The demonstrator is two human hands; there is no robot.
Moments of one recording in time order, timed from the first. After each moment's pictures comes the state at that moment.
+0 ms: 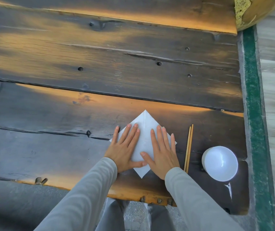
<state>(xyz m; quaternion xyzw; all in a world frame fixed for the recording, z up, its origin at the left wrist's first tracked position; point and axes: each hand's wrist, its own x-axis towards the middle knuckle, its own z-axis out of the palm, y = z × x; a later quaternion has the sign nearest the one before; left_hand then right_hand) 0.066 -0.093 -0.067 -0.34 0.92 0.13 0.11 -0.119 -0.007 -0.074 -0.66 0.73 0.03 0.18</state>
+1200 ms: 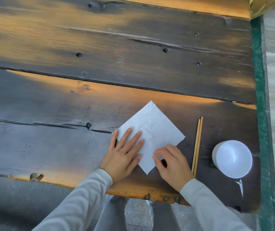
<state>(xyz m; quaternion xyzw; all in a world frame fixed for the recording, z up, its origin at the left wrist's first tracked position) 0.098 -0.058 -0.087 -0.32 0.93 0.14 -0.09 -0.113 0.029 -0.049 -0.64 0.71 -0.20 0.23</state>
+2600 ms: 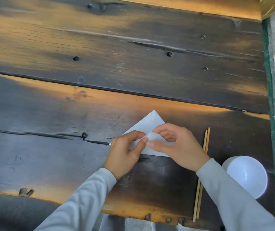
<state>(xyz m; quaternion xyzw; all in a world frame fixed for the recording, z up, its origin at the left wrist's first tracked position) 0.047 -0.109 -0.040 -0.51 0.68 0.48 -0.21 -0.145 -0.075 0.005 -0.47 0.68 -0.25 0.51</state>
